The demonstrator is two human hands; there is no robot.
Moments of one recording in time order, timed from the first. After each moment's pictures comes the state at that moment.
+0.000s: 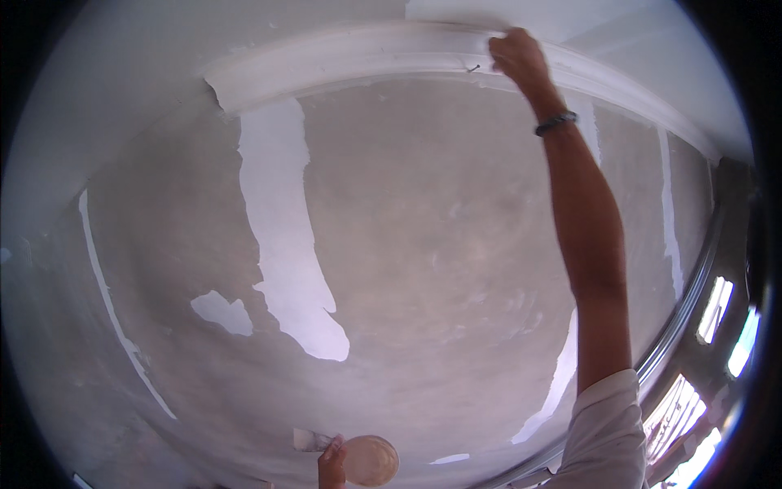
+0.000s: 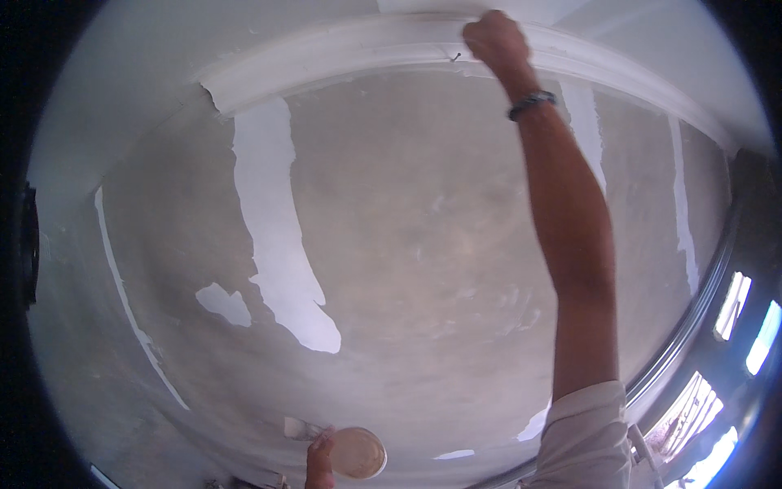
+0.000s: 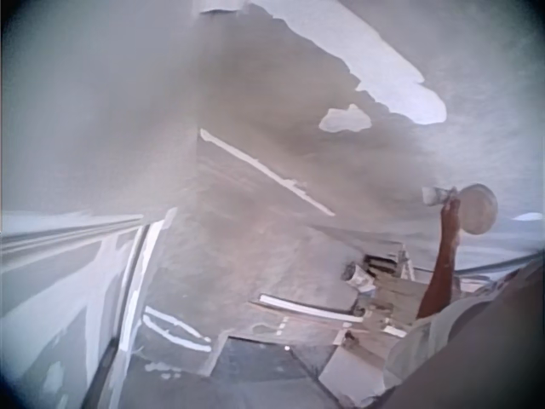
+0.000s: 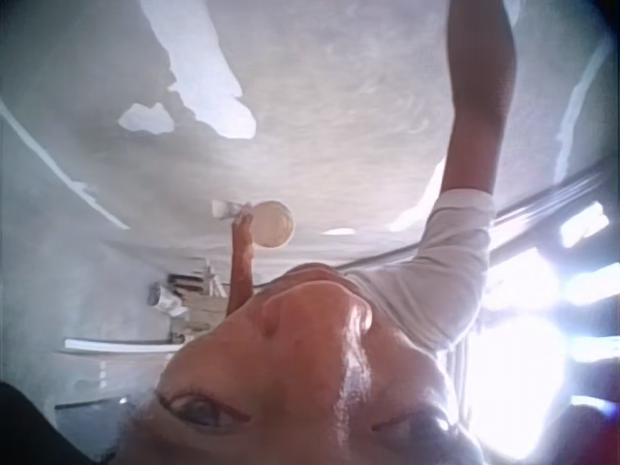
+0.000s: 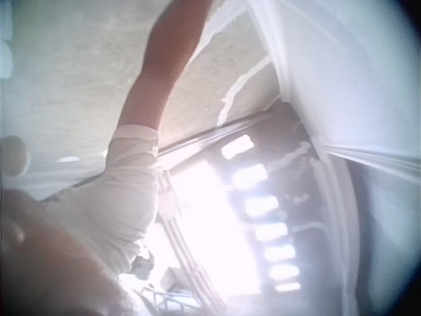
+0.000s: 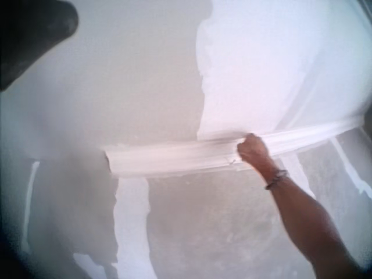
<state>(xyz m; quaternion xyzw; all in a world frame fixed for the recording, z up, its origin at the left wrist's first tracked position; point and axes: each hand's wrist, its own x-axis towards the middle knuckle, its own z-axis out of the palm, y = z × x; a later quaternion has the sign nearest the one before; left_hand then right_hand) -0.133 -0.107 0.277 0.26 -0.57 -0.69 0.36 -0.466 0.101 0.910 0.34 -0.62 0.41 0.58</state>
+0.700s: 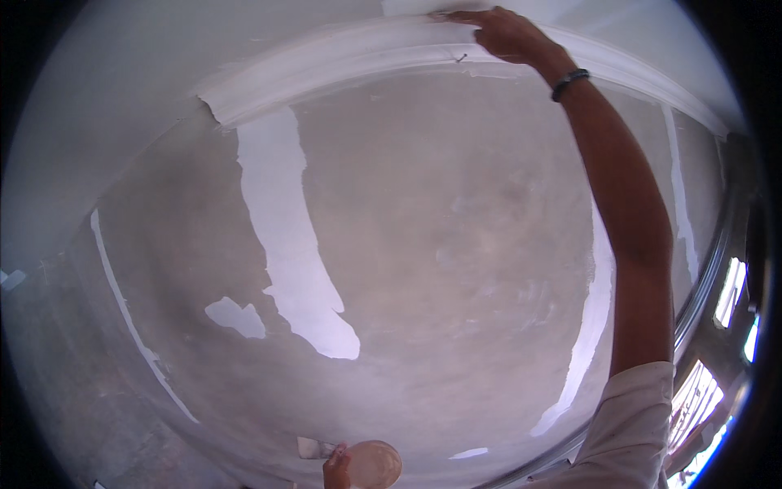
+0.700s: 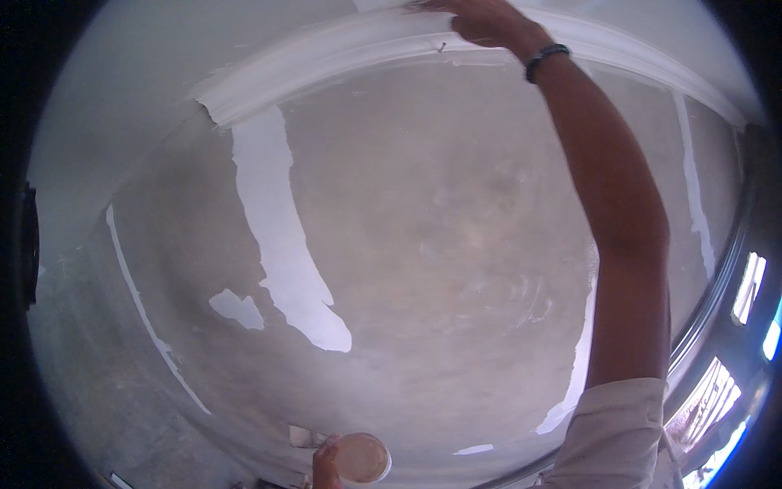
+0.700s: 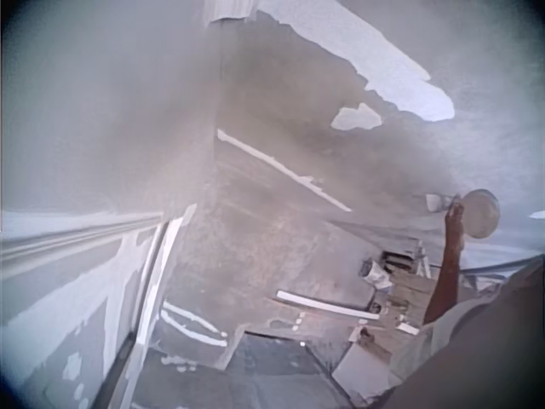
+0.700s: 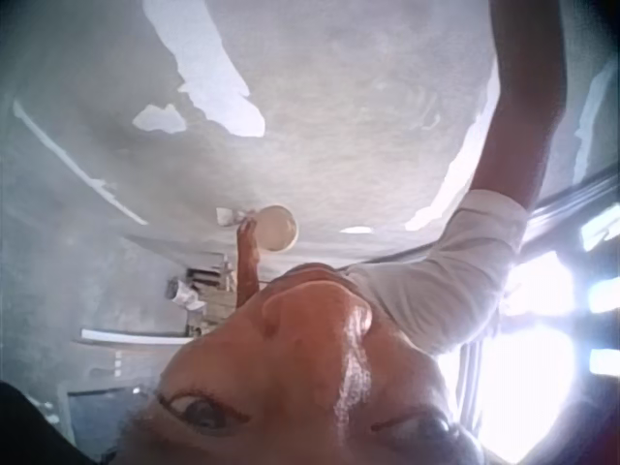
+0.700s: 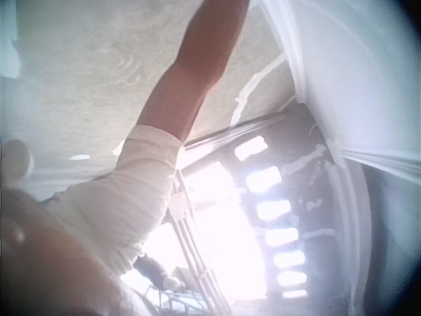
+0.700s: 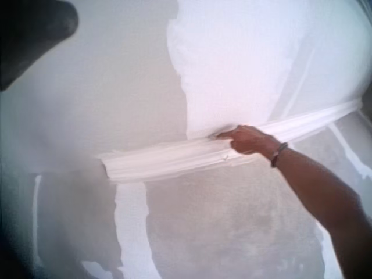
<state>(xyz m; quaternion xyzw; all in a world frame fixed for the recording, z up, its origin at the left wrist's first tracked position) -0.103 -0.091 0.284 0.32 -0.56 -0.67 0.37 -0.446 0.123 0.914 0.44 -0.66 0.12 0.59</state>
